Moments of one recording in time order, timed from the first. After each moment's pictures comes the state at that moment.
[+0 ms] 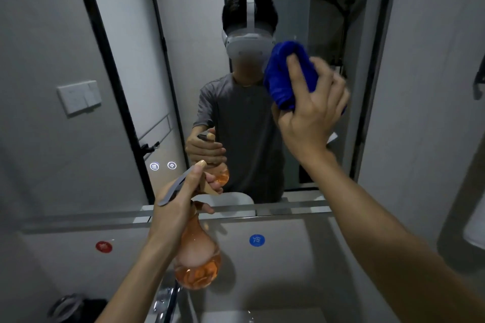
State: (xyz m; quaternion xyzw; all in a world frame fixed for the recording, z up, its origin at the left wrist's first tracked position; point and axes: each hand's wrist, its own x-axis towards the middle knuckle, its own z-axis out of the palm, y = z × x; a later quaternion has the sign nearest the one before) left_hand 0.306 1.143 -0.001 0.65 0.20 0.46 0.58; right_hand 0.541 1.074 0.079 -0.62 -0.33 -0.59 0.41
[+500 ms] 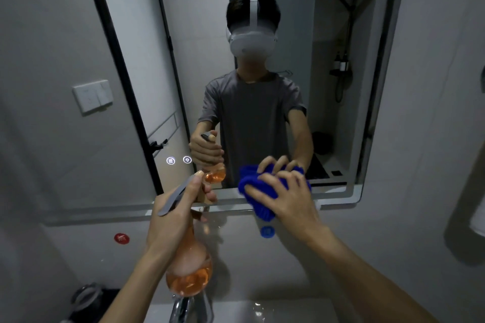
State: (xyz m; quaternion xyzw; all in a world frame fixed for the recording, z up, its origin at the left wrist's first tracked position) left_hand 0.263 1.146 -0.015 0.69 0.22 0.44 0.53; right_hand 0.502 1.059 -0.085 -0.65 -0.60 -0.44 0.15
